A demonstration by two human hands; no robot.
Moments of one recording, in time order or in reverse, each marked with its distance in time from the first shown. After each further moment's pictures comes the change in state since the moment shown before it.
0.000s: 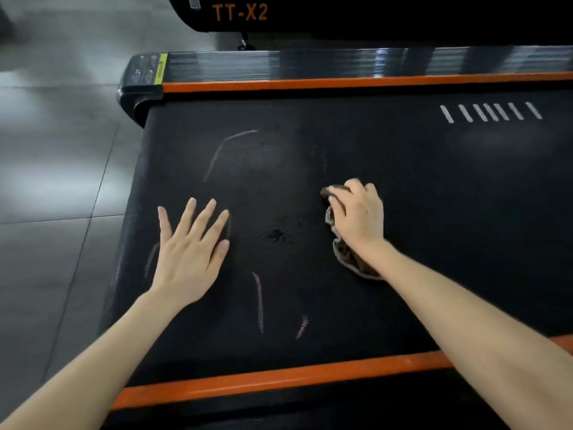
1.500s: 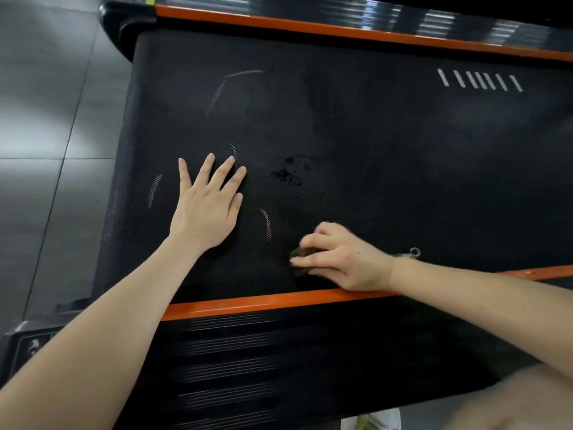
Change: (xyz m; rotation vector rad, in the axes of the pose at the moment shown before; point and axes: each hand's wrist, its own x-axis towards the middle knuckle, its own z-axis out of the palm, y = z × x) left_hand -0.018 0.009 0.032 -0.100 0.027 0.049; right_hand -0.118 -0.049 -0.056 0.320 -0.652 -0.751
